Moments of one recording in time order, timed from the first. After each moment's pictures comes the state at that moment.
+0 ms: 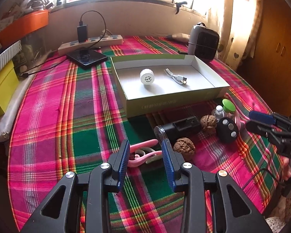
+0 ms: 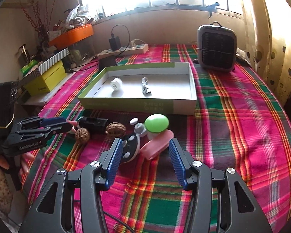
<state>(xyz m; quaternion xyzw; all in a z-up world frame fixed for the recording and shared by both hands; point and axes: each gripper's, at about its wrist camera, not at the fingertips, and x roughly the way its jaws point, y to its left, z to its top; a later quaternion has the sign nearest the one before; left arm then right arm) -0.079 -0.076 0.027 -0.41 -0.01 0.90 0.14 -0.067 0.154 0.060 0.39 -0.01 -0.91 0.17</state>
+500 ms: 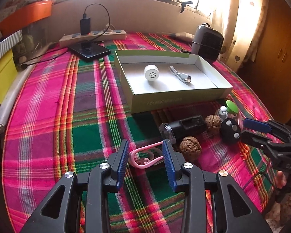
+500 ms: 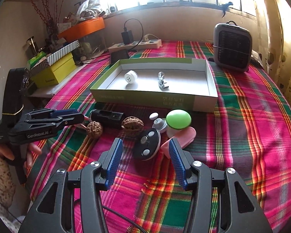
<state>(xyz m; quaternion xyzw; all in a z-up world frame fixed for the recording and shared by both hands) -0.086 -0.086 0.019 -0.43 -0.04 0.89 0.15 -0.072 0.135 0.049 0.40 0.00 -0.89 0.20</state>
